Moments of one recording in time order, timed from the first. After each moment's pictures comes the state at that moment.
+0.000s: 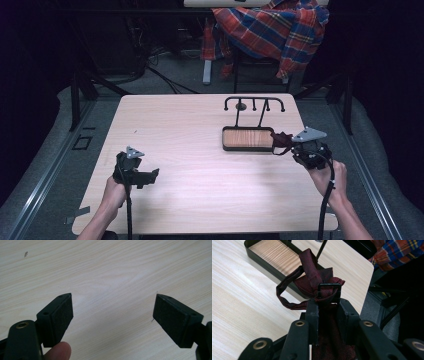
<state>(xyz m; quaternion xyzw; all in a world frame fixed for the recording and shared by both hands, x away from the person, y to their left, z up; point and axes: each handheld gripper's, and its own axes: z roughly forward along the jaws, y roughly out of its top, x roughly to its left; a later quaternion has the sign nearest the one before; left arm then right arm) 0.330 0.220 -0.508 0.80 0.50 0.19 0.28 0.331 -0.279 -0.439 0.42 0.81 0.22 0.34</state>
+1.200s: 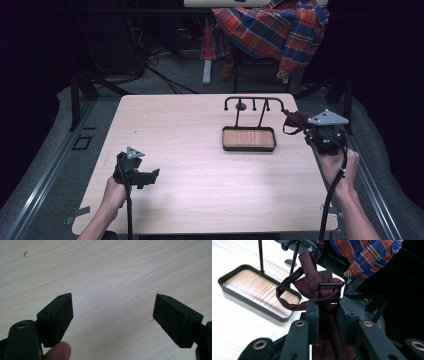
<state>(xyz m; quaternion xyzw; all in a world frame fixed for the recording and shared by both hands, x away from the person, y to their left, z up) 0.329 0.219 -0.508 0.80 0.50 0.19 0.28 0.340 -0.297 -0.395 0.46 0.75 0.26 0.40</state>
